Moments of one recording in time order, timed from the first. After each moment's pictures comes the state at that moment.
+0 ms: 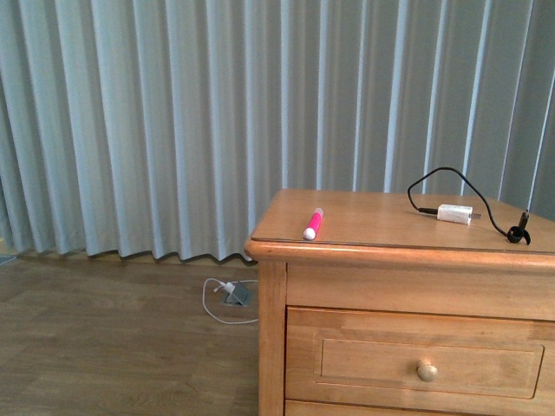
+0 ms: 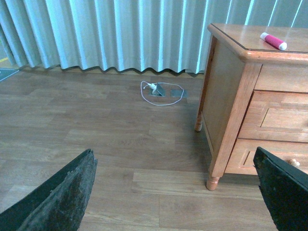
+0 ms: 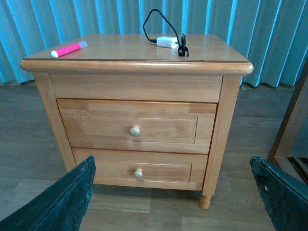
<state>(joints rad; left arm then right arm) 0.00 0.00 0.02 0.00 0.00 0.00 0.00 0.00 0.01 0.00 0.00 0.00</state>
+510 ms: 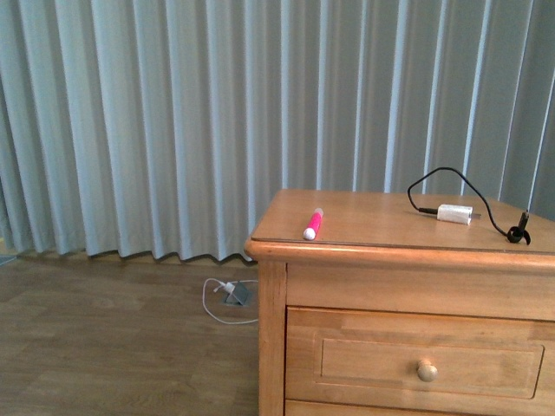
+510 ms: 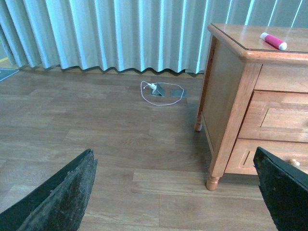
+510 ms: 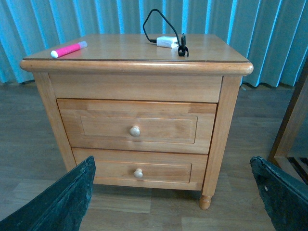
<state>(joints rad) 0.00 0.00 0.02 0.00 0.00 0.00 0.00 0.00 0.01 0.00 0.00 0.00</state>
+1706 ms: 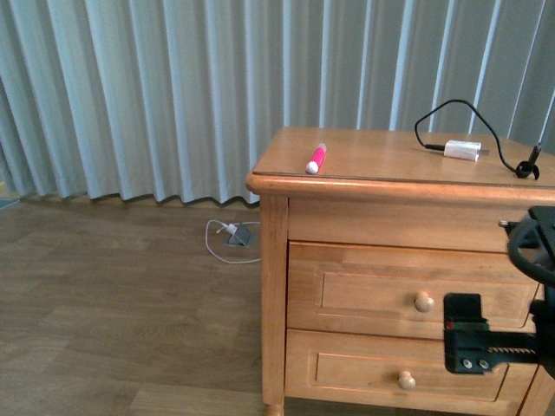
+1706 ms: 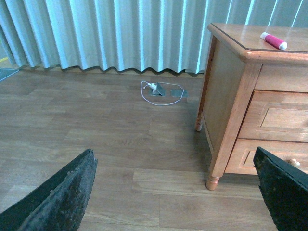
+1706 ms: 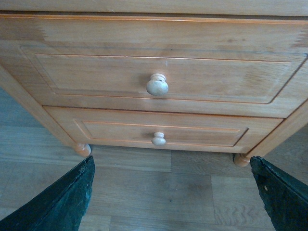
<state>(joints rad) 0.00 0.00 0.02 0.00 0.00 0.00 0.19 1.80 0.65 0.69 0.15 0.11</state>
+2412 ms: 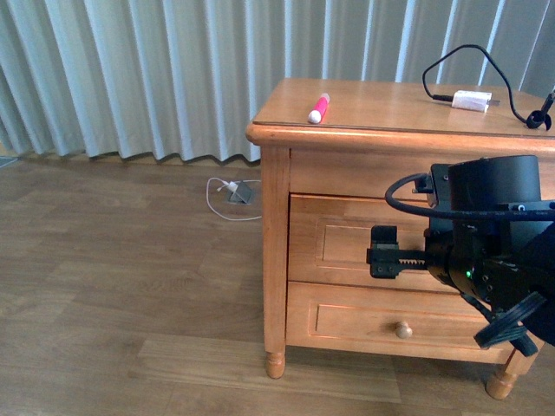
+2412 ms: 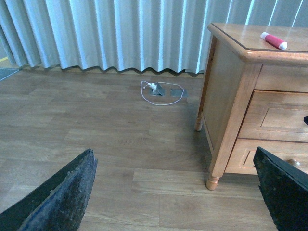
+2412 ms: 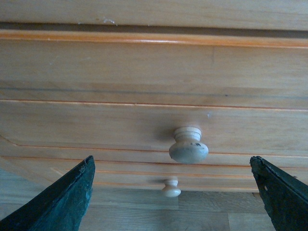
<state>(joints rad) 0.00 0.00 0.02 0.00 0.00 0.00 0.21 2.22 1.11 0.65 0.23 0.12</state>
